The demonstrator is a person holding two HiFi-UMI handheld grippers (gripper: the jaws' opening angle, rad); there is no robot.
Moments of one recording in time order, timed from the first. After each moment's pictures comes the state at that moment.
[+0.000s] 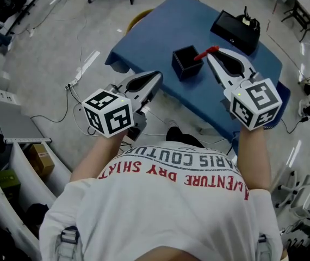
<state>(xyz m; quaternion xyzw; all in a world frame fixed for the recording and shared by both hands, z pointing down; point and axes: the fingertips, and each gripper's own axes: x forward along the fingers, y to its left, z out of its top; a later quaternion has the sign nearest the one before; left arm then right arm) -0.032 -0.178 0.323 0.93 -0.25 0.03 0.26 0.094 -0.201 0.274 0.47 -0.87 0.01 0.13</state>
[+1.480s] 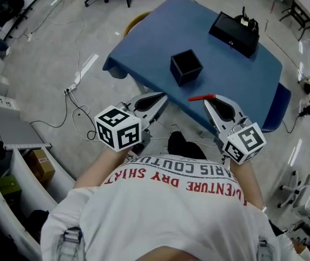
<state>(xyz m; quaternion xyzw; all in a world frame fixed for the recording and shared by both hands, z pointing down) -0.014 -0.155 0.374 0.93 -0.22 0.08 0.28 0.093 -0.129 0.362 0.46 -0.88 0.10 0.07</state>
